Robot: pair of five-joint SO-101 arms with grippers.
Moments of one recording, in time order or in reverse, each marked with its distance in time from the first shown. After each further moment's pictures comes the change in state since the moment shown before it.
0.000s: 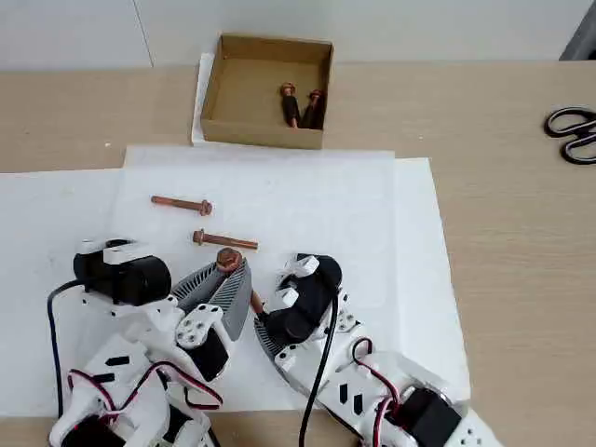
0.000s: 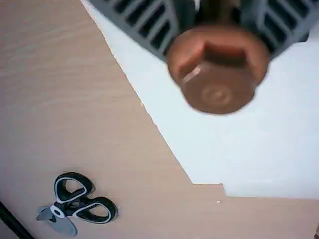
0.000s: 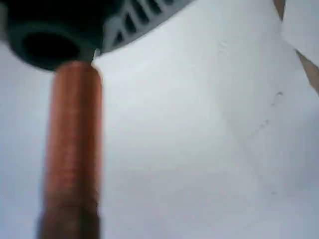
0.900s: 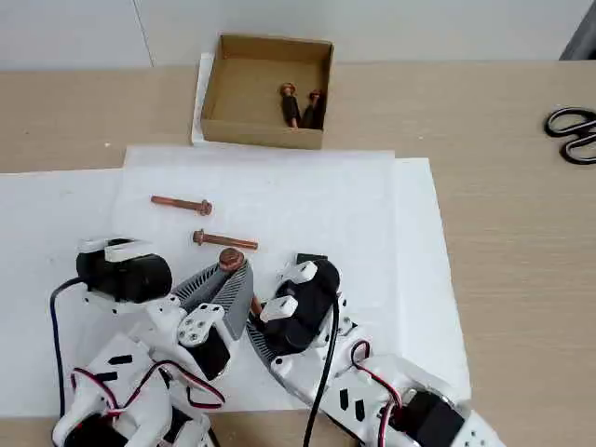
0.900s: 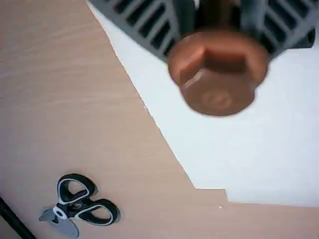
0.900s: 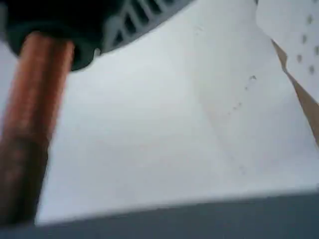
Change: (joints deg) left arm 0.2 -0.4 1.8 -0.4 1.6; right arm -2.6 -0.1 -1.9 -1.1 0.0
